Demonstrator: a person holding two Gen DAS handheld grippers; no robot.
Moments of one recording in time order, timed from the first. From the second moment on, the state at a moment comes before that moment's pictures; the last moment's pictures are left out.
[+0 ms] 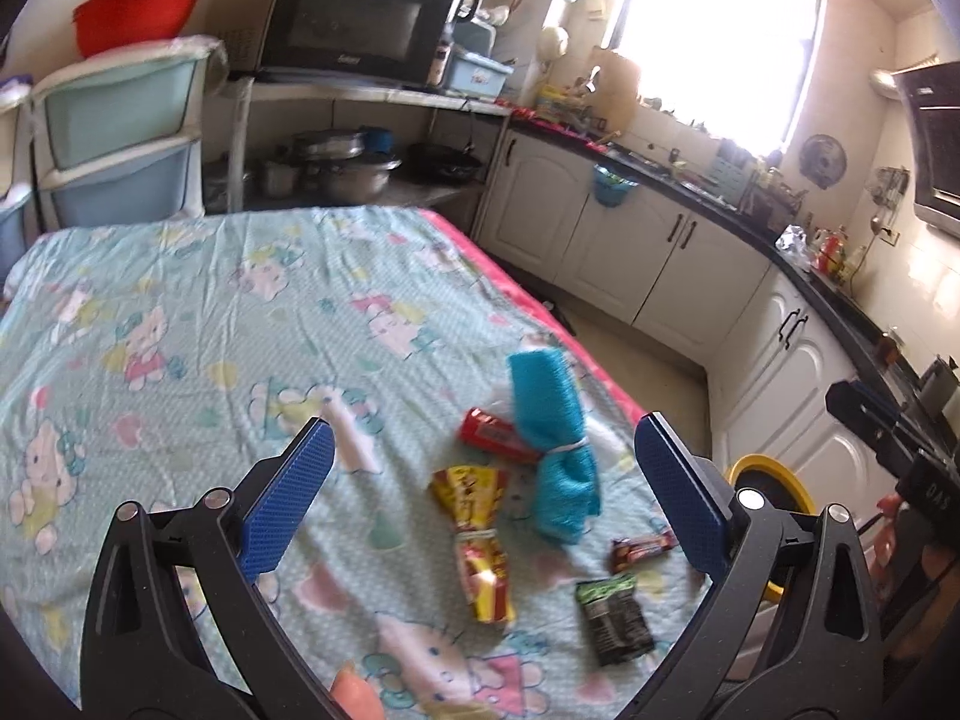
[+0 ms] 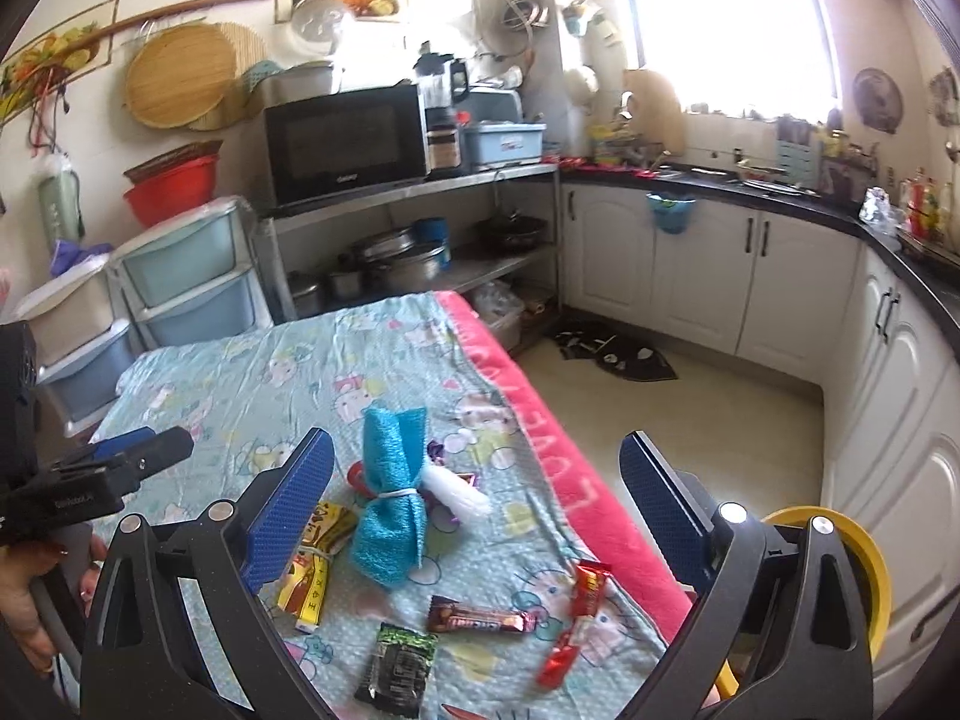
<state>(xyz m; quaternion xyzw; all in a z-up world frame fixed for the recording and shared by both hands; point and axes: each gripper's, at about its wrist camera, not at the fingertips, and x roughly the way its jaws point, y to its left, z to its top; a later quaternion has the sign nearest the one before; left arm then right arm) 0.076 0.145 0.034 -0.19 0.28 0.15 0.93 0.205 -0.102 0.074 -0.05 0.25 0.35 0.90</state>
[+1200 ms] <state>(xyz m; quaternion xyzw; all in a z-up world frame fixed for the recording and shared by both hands) 0.118 0.136 -0.093 -0.25 0.44 0.05 0.86 0.269 0.016 -0.064 -0.07 0.48 0.45 0.75</state>
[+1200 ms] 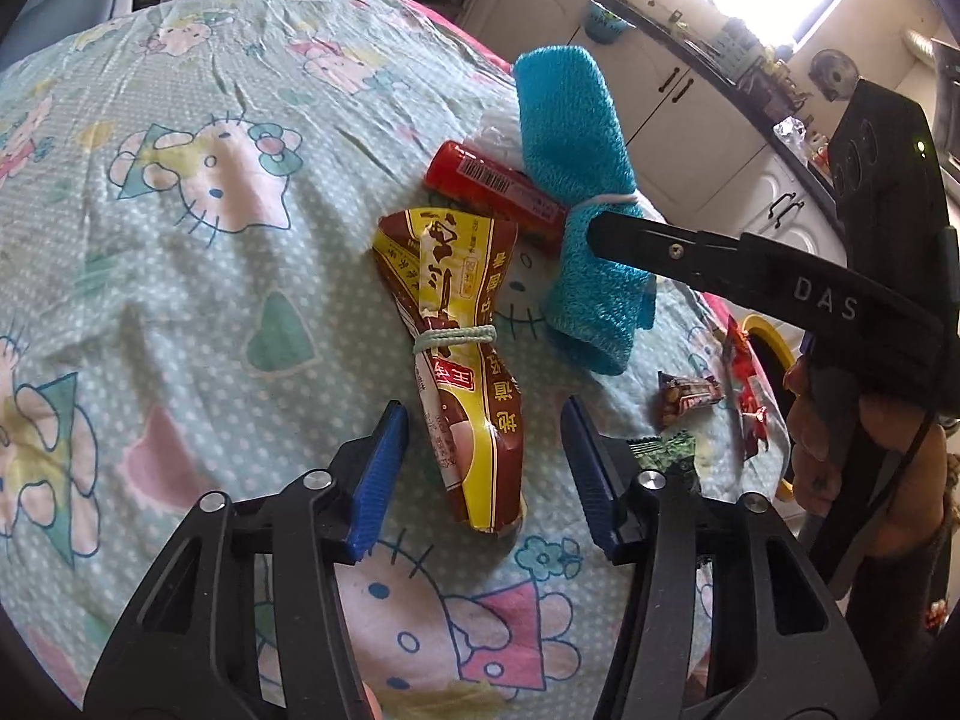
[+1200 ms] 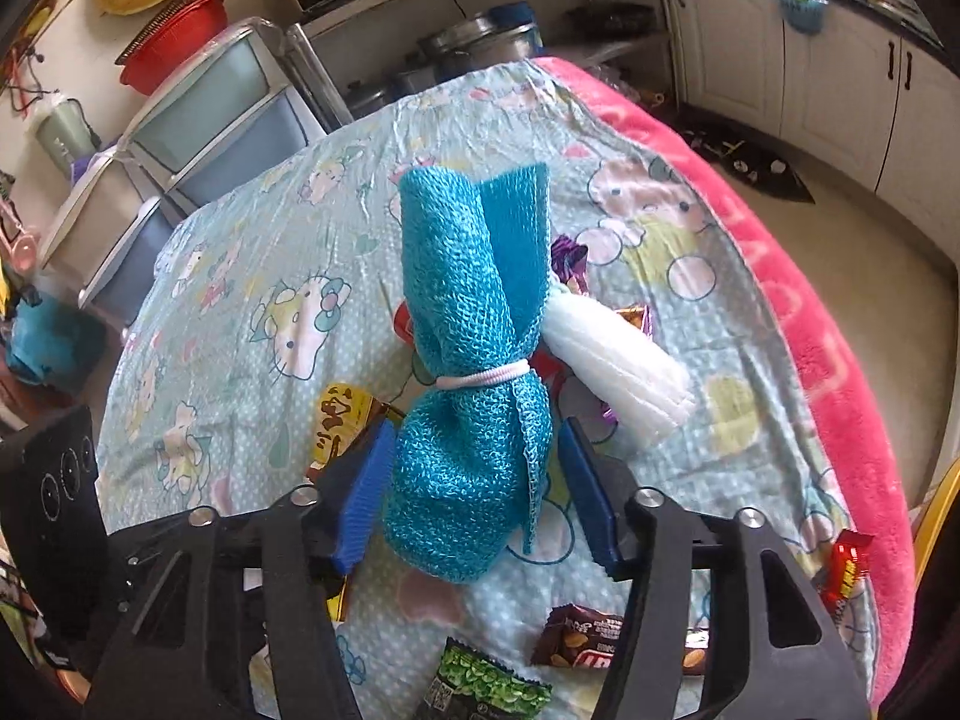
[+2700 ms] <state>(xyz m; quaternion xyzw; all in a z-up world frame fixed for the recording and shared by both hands) 0.072 0.101 0.020 -0.16 0.34 0.08 0.92 0.201 -0.110 0.041 -0.04 0.32 0.44 0.84</state>
